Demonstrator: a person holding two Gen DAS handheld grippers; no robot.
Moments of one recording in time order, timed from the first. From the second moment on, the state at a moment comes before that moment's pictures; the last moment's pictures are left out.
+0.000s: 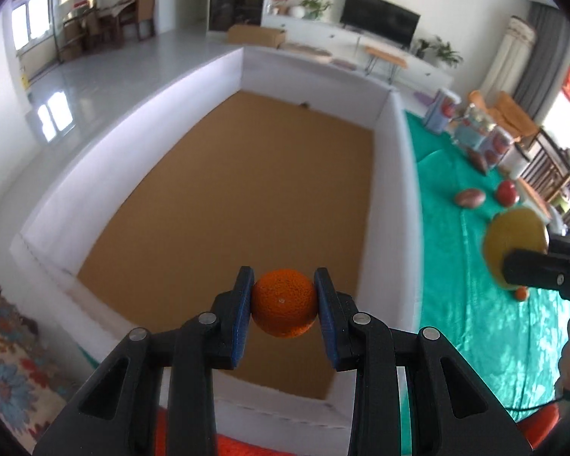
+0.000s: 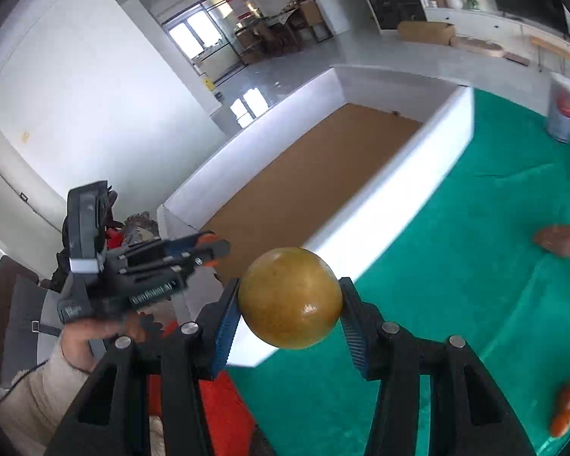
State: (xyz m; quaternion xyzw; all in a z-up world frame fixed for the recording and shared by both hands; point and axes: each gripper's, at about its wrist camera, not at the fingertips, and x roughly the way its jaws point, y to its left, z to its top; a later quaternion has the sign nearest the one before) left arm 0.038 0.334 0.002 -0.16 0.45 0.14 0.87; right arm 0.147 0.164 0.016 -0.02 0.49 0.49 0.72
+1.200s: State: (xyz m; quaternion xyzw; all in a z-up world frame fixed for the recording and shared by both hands) left arm 0.106 0.043 -0.079 -0.03 0.44 -0.06 0.90; right arm 0.058 -0.243 -0.065 0.00 0.40 -0.05 0.92
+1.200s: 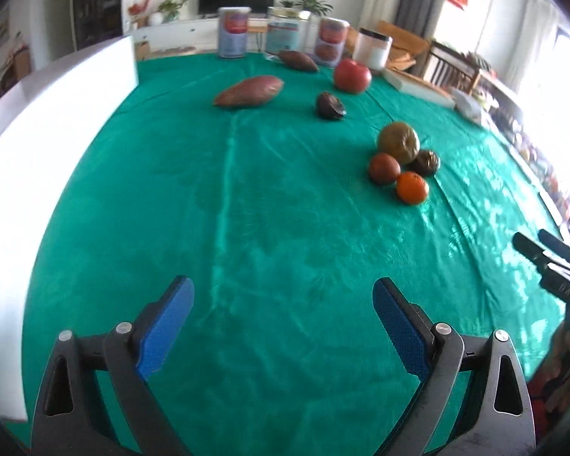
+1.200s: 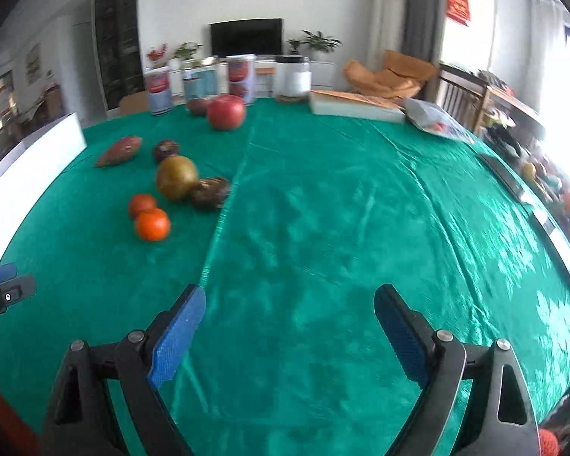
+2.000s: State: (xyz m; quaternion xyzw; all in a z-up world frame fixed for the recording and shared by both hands) left arm 0.130 0.041 -0.101 0.00 0.46 -0.01 0.89; right arm 0.094 -0.271 -0.103 0.02 0.46 -0.07 0.89
